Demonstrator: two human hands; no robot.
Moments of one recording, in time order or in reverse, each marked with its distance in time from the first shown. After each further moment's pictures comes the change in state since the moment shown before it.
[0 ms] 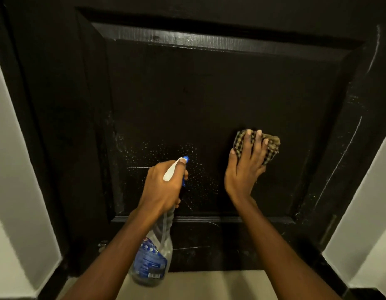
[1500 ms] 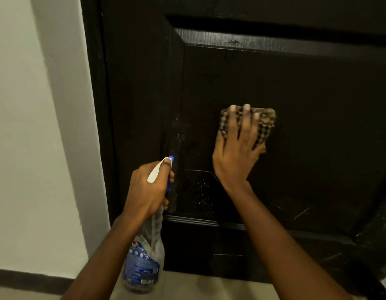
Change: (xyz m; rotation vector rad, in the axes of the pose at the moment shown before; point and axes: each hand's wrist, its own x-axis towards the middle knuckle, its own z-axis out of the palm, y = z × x) left_hand 0.001 -0.046 -0.139 0.034 0.178 -0.091; right_hand -0.011 -0.151 0.080 -0.216 -0.039 -0.264
